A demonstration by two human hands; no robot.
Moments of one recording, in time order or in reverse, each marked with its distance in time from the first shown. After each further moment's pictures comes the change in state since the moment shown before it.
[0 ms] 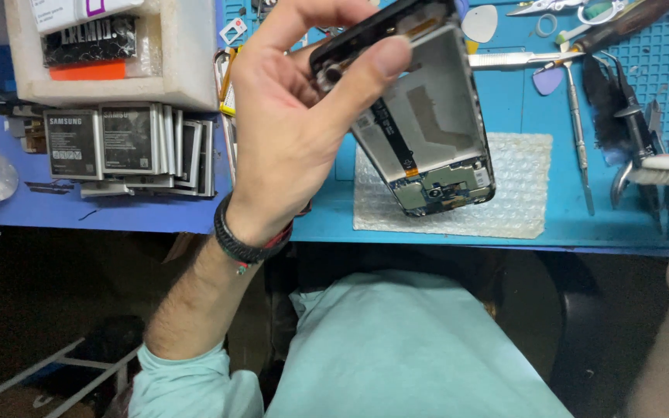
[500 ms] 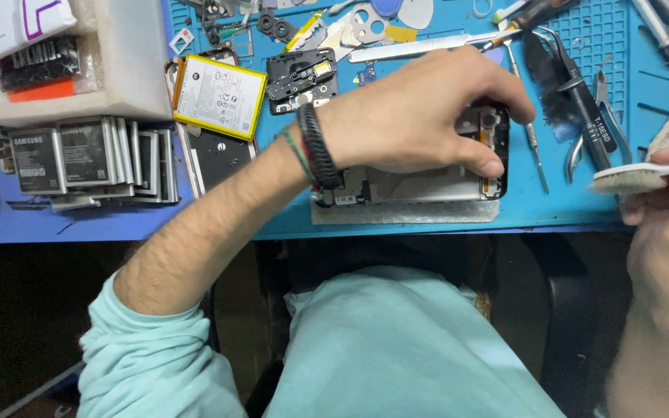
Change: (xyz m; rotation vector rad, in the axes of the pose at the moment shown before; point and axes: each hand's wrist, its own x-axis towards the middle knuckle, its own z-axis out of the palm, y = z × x) left_hand 0.055 -0.074 0.100 0.417 -1.035 0.341; right_hand -0.018 -0.068 0.004 0.205 0.059 0.093
